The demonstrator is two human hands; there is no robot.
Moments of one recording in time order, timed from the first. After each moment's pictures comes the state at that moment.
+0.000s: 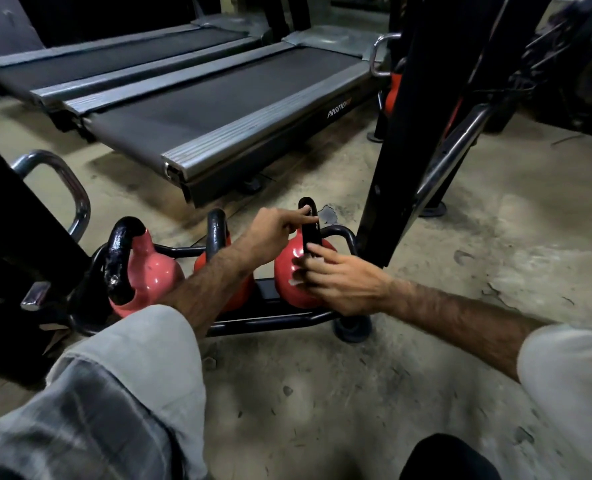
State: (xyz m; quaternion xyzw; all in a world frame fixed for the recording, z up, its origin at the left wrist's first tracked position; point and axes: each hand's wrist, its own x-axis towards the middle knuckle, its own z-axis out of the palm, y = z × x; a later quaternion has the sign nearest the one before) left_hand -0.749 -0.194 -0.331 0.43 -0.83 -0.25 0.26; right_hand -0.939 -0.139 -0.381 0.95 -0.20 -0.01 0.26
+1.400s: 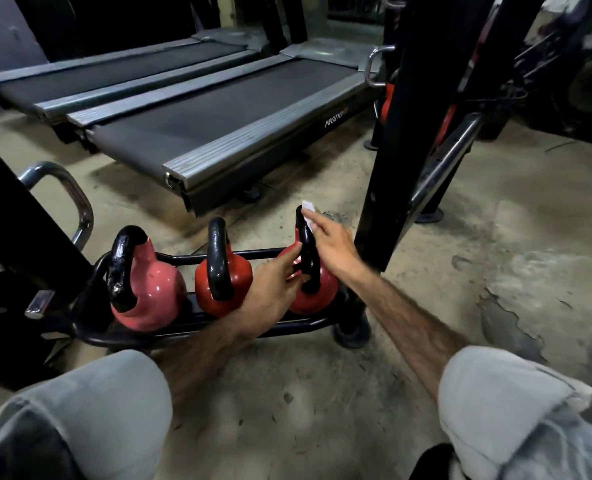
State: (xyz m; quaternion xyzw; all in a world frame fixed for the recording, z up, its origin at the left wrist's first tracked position) left_hand -0.755 -0.129 -0.370 0.46 -0.72 -0.37 0.37; right_hand -0.897 -0.172 -0.354 0.60 -0.62 0.40 -0.29
